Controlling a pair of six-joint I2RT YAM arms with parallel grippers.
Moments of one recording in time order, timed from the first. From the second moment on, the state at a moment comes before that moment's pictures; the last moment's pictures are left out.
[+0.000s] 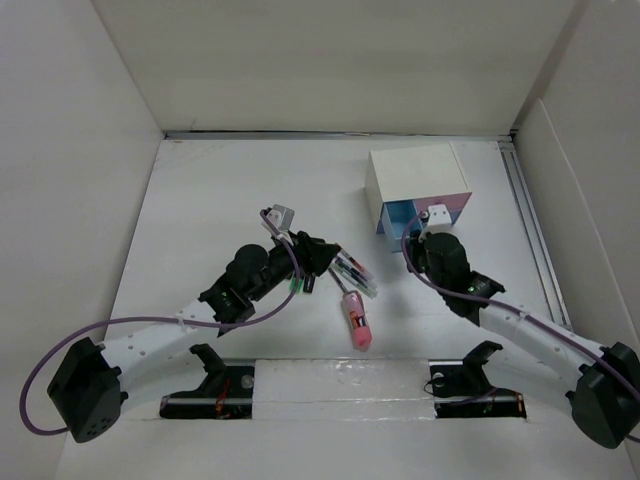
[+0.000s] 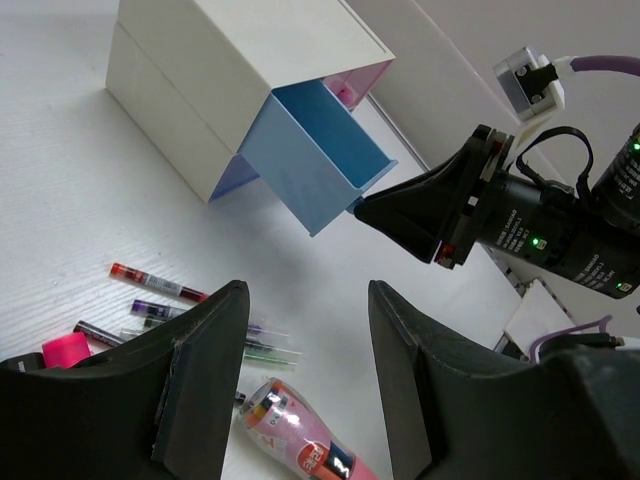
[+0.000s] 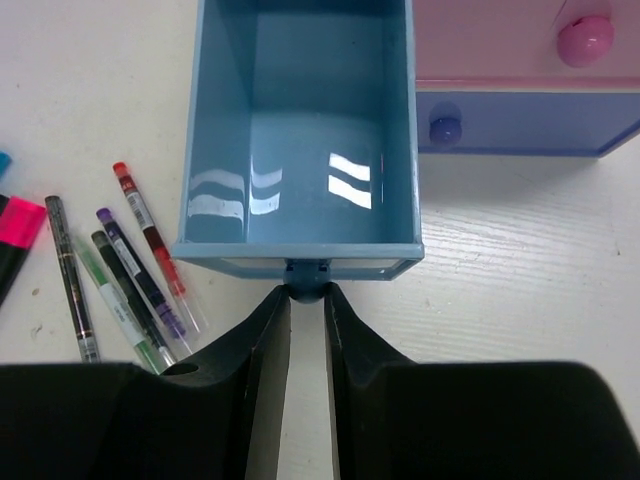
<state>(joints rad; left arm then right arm) -0.82 0.95 0.49 0.42 -0.02 -0.55 0.61 0.97 0.52 -0.02 0.33 0.26</state>
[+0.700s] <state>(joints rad) -0.82 0.96 0.49 0.44 -0.02 -0.55 0.64 0.93 0.53 -0.26 0.36 0.32</state>
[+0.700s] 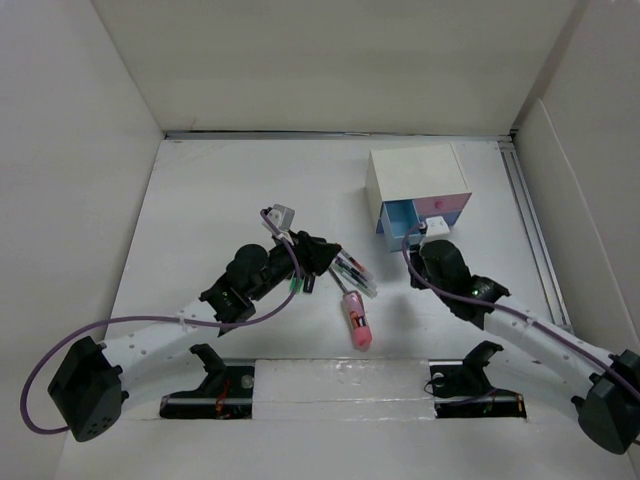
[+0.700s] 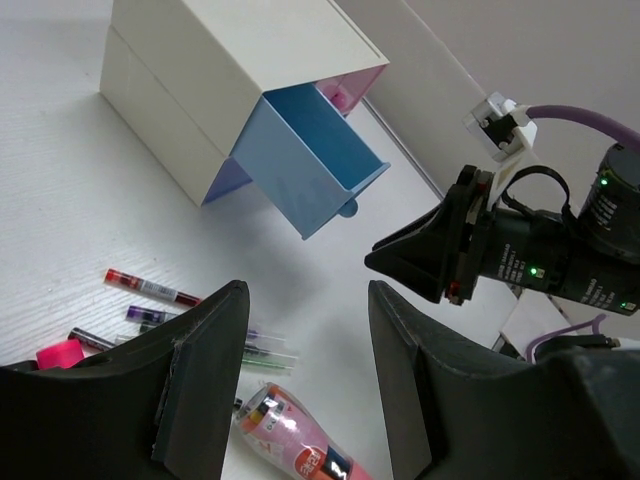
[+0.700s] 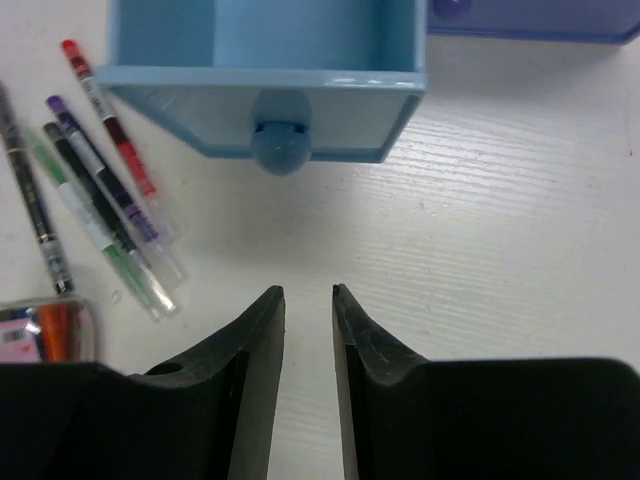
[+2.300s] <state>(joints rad) -0.82 0.79 0.53 0.18 -0.29 -0.68 1.31 1.21 0.49 -0.18 0.40 0.71</state>
